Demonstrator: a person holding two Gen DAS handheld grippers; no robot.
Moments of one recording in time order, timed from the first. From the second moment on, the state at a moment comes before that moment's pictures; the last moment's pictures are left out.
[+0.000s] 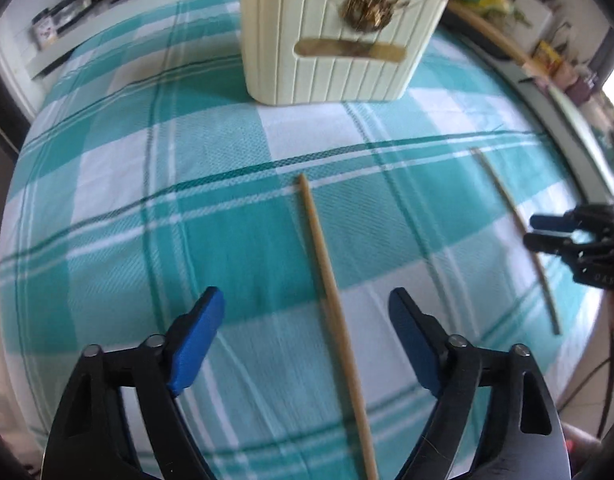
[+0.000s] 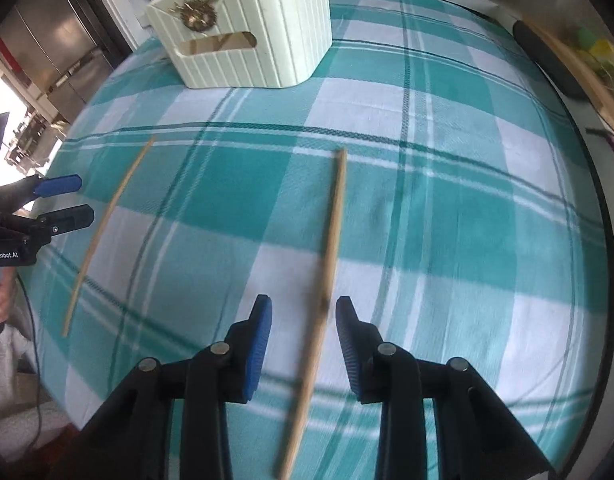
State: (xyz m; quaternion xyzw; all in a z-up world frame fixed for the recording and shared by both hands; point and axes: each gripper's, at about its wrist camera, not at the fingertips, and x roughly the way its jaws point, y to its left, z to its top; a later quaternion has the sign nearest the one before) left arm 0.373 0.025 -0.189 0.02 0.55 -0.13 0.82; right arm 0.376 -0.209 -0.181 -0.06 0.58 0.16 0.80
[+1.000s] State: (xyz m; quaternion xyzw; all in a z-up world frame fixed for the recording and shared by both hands) left arm 0.277 0.058 -0.025 -0.07 0.28 -0.16 0.94; right arm 0.304 -0.192 -0.021 -0.05 0.28 0.22 0.93
